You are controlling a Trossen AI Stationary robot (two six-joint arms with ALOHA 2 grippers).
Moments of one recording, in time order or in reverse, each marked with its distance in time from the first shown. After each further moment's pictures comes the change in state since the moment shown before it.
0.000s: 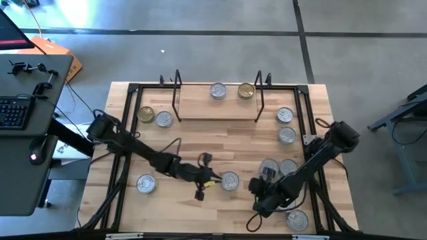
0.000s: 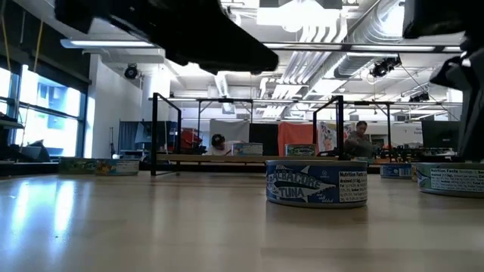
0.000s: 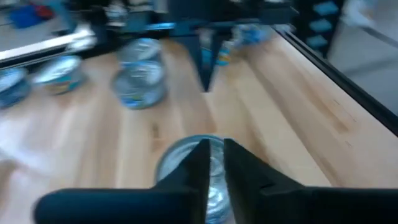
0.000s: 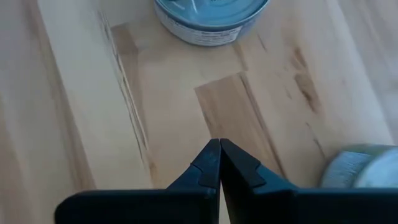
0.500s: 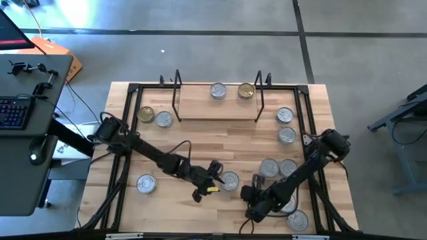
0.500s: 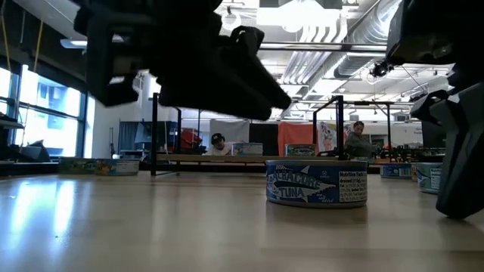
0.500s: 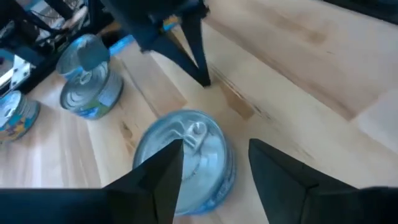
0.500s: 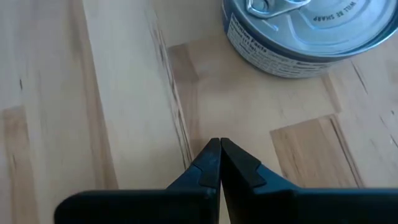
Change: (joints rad) left arm 0.012 0.085 0.084 -0.156 0.127 0.372; right arm -0.006 0.147 0.003 0.271 0.007 -0.094
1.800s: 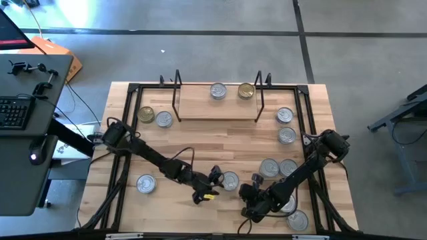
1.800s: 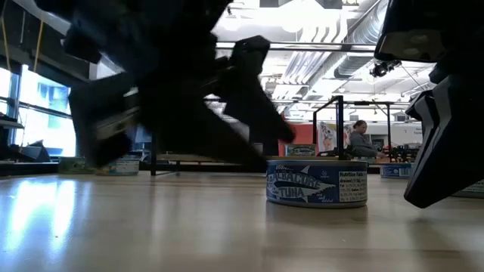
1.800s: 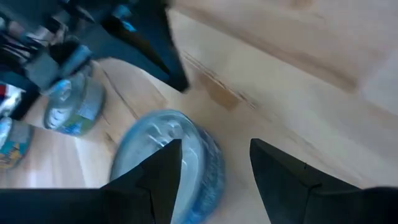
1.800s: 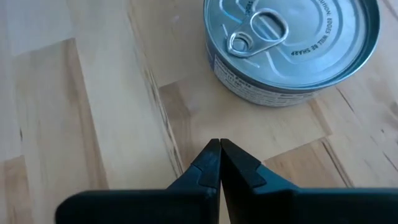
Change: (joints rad) left arm -0.025 0.103 0.004 0.091 -0.028 0.147; right arm -0.002 0.005 -0.003 0.059 0.093 0.057
